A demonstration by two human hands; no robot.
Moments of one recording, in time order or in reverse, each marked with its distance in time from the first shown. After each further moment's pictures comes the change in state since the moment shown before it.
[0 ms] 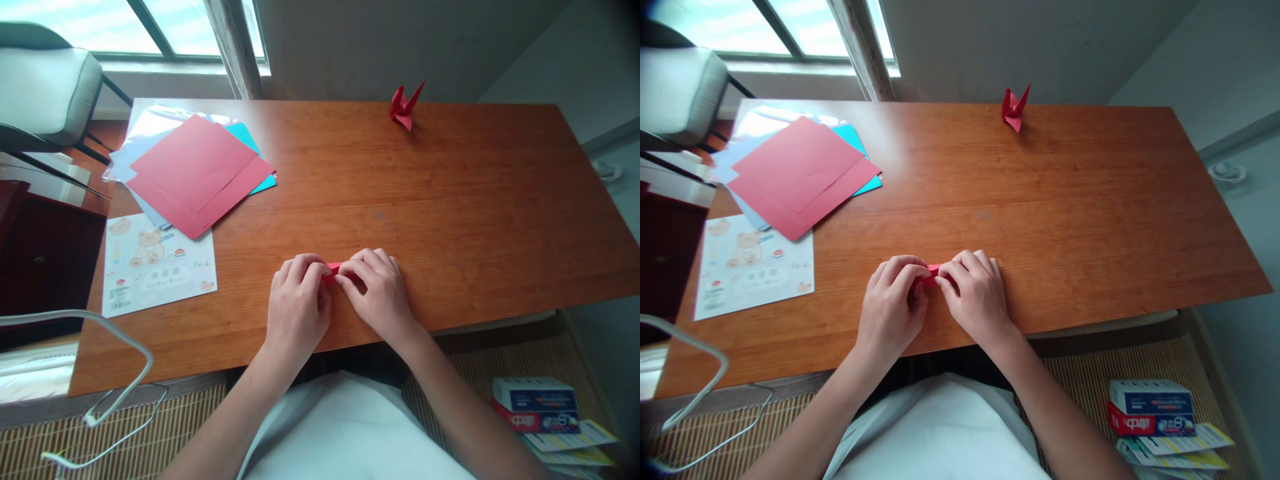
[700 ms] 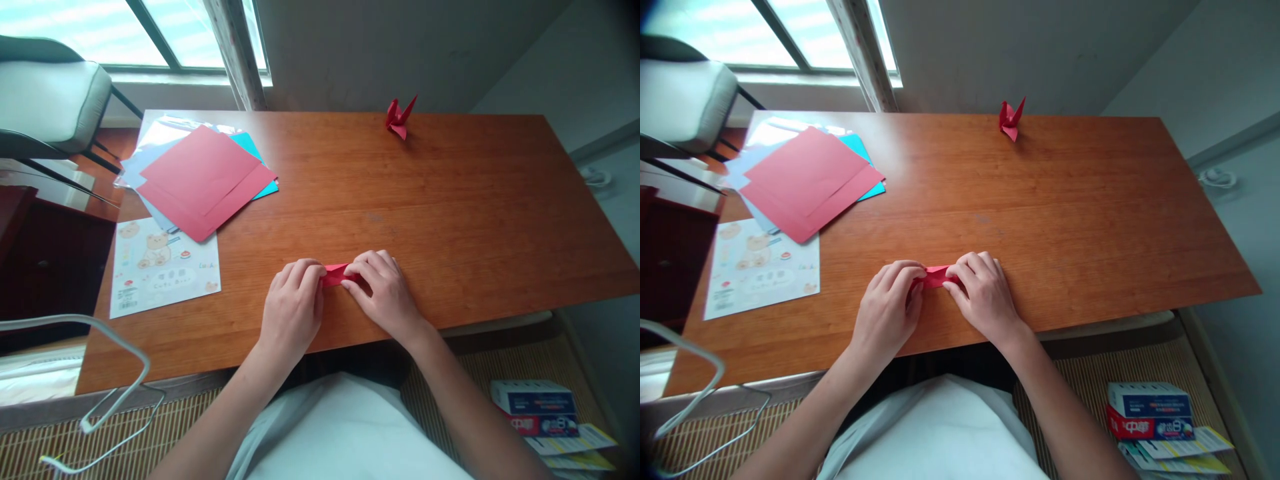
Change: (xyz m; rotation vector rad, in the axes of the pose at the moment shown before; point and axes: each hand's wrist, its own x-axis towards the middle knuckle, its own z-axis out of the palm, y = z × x) left_hand -0.002 -0.008 -0.005 0.041 -0.040 0.078; right_hand -0.004 0.013 -0.011 0.029 -0.046 -0.092
